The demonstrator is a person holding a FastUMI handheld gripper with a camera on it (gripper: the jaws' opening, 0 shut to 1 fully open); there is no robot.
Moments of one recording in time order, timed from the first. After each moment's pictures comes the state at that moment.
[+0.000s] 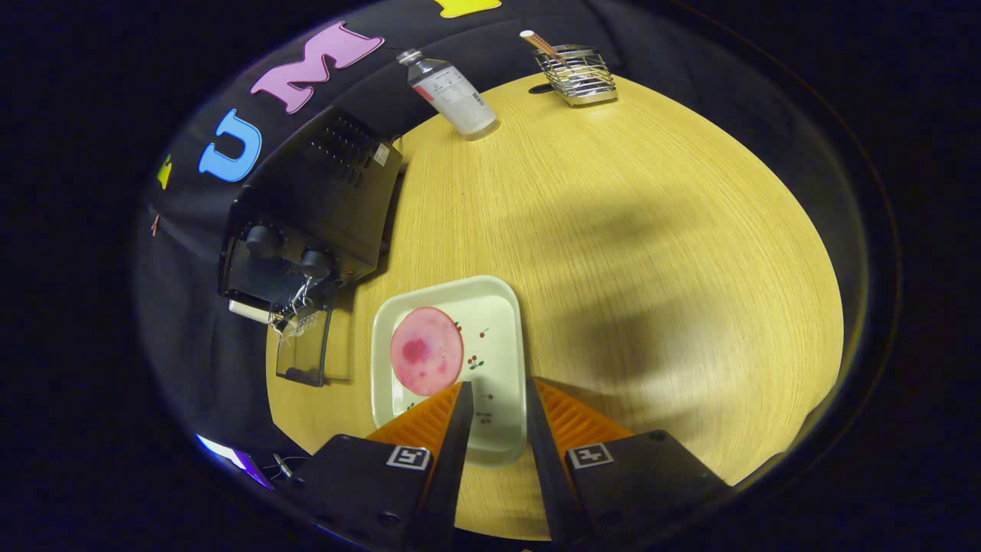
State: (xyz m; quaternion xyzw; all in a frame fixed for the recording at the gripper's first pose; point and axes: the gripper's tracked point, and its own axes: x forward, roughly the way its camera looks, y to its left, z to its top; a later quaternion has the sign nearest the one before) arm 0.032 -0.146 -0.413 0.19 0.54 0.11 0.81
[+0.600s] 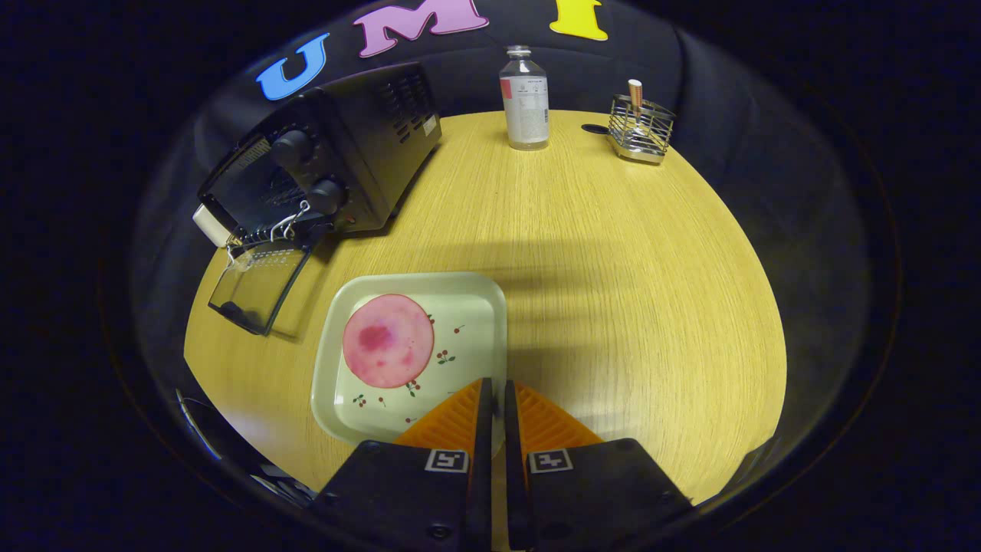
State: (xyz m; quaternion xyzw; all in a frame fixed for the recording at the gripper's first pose) arm 0.037 -0.142 -0.418 0.02 0.50 0.12 0.86
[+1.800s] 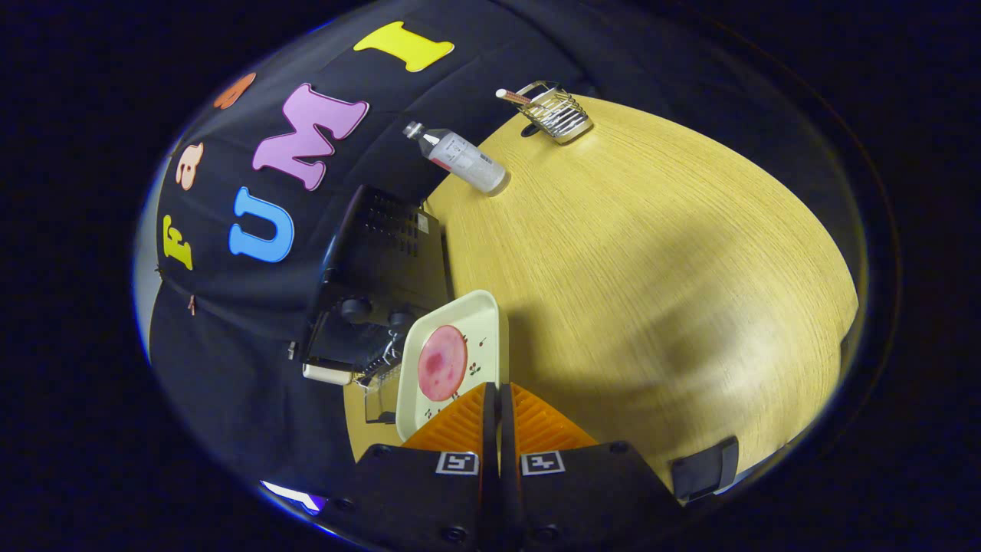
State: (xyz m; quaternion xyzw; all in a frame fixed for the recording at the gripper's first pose) arm 0.033 -0.136 -0.317 0.37 0.45 0.10 0.80
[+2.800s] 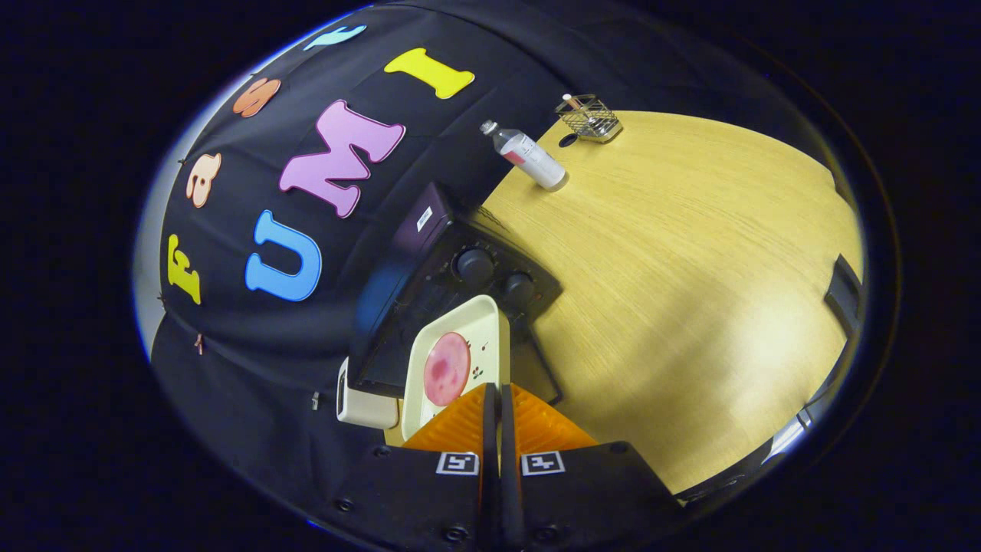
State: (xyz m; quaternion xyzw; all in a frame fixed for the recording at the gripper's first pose) arm 0.016 0.046 -0.265 0.44 0.35 0.02 0.83
